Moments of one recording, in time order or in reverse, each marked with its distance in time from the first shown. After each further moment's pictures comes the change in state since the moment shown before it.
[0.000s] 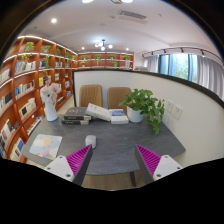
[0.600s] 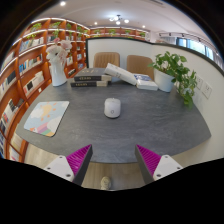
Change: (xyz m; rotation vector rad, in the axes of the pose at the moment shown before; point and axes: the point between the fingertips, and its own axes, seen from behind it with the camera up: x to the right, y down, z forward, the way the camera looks) arm -0.107 0.159 0.126 -0.275 -0.126 -0.069
